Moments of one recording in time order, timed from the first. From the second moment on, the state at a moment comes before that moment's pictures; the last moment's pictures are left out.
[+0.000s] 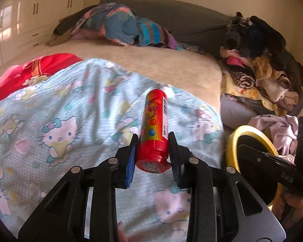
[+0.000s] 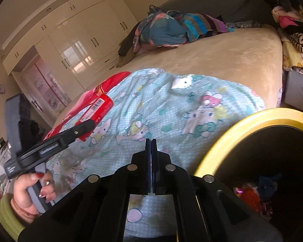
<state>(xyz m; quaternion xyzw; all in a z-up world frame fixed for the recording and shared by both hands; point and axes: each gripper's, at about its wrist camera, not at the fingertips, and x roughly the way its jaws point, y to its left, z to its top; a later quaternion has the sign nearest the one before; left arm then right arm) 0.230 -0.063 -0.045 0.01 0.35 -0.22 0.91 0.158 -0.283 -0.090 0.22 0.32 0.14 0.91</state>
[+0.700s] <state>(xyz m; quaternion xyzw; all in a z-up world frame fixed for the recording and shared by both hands) 0.168 -0.073 -0.001 -0.04 0.29 -0.22 0.93 0.212 -0.216 -0.126 0.15 0.41 0.14 0.89</state>
